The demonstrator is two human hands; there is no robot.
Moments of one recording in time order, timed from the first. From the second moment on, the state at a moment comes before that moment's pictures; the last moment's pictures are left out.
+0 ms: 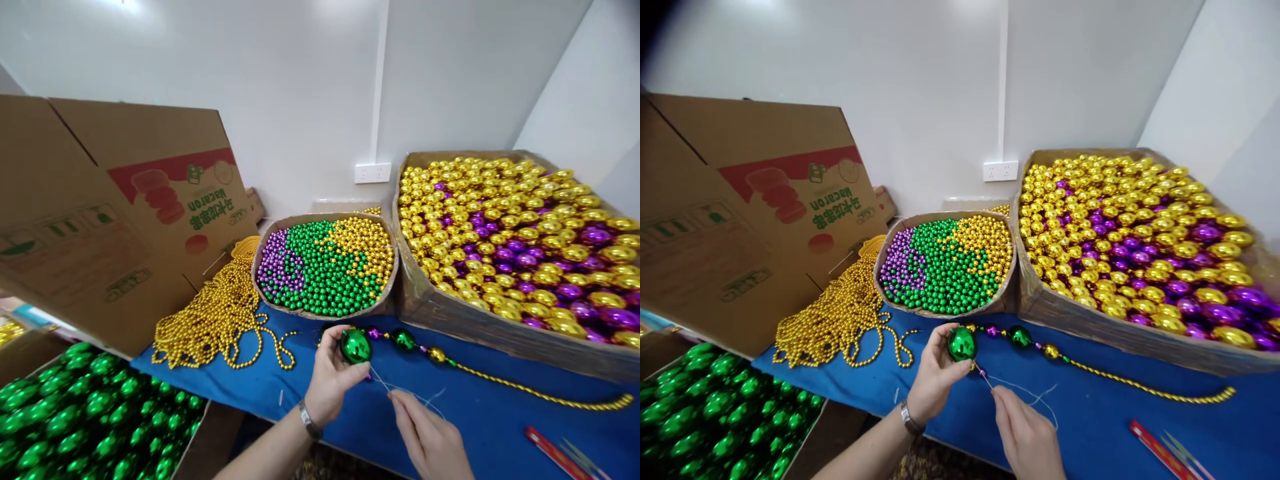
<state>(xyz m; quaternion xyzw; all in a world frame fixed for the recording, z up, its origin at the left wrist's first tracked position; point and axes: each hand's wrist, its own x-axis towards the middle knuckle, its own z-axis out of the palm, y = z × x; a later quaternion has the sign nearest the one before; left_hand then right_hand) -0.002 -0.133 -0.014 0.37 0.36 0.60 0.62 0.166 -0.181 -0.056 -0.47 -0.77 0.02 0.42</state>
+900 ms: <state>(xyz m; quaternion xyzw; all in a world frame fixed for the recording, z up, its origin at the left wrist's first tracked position) 0.006 -0.095 -0.004 0.56 0.36 0.52 0.53 0.186 -0.181 -0.056 -0.52 -0.74 0.02 0.44</state>
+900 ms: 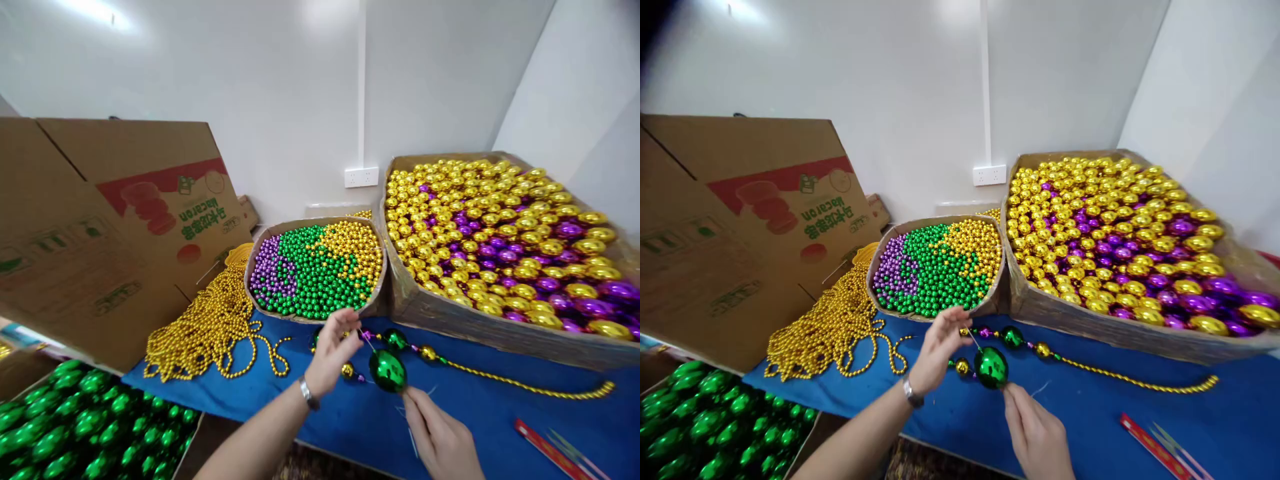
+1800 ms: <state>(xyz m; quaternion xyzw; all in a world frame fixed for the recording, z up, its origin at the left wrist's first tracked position) 0.011 -0.068 0.003 0.32 0.31 0.50 0.74 0.192 -0.184 -0.054 -0.52 -0.73 0.00 0.45</state>
